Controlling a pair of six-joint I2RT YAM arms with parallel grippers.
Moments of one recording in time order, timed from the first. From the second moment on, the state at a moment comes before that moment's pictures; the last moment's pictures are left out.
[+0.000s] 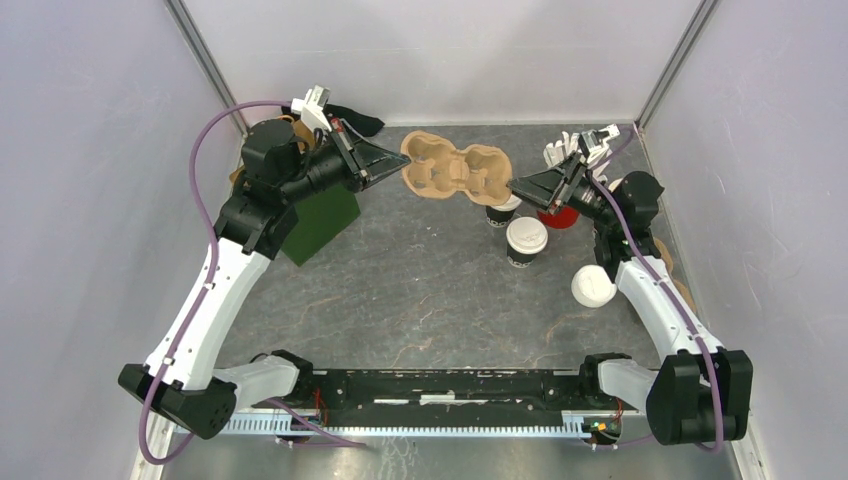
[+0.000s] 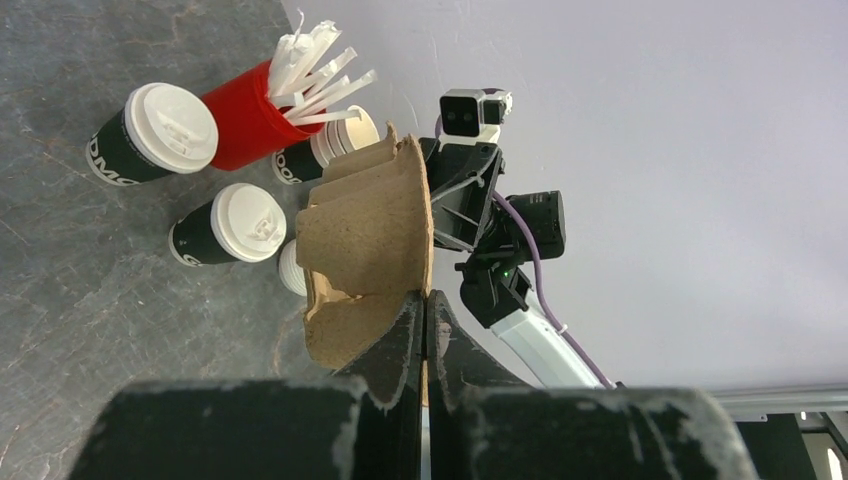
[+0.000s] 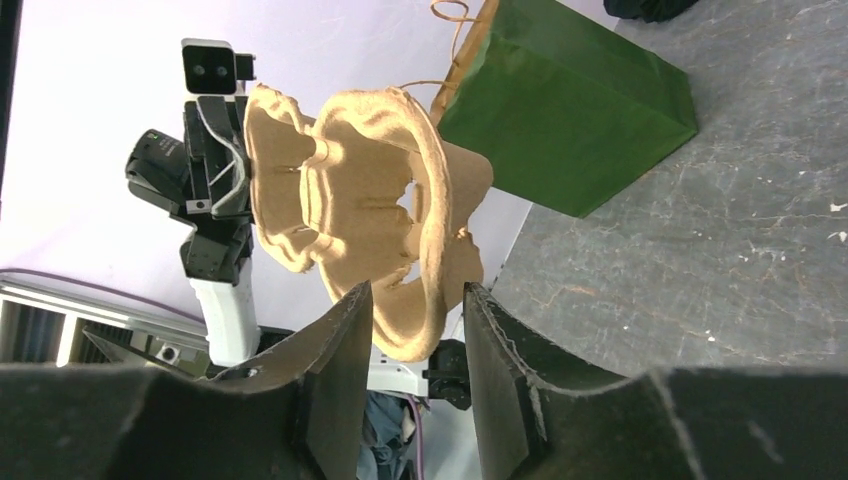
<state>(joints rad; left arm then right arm) -0.41 1.16 1.42 -0.36 0.51 -1.01 0.06 1.13 0.77 0.53 -0.94 1.28</state>
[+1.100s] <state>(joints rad) -0.33 1.32 1.75 -0.74 0.36 -0.83 0.06 1.16 0.89 0.29 -0.87 1.08</state>
